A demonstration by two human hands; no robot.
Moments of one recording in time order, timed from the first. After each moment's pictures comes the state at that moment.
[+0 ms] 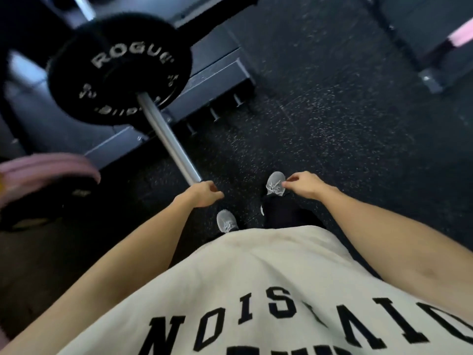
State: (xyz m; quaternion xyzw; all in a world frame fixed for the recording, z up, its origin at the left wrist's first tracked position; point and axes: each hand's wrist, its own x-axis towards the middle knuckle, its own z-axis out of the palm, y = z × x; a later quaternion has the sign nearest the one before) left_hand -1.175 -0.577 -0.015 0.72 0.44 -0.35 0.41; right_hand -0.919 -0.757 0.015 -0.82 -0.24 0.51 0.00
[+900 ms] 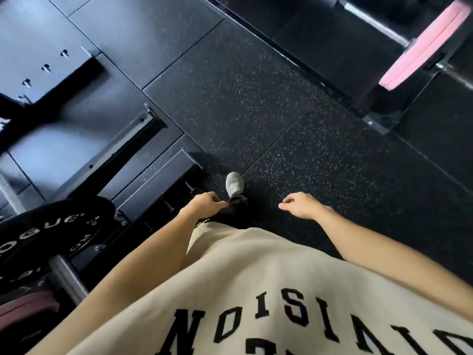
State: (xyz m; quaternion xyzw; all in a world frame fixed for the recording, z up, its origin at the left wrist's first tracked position) left_hand -0.684 -0.479 -0.004 0.77 0.40 -0.34 0.35; right_hand -0.493 -0.712 0.015 -0.83 -0.18 0.52 0.06
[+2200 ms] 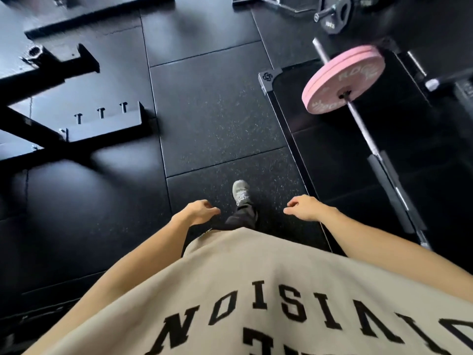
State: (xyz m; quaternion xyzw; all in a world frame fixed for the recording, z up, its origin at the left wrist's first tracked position) left_hand -0.107 0.150 0.007 0.62 0.61 -0.25 0.42; right_hand 0.209 0.049 0.010 -0.74 -0.42 0.52 -0.08
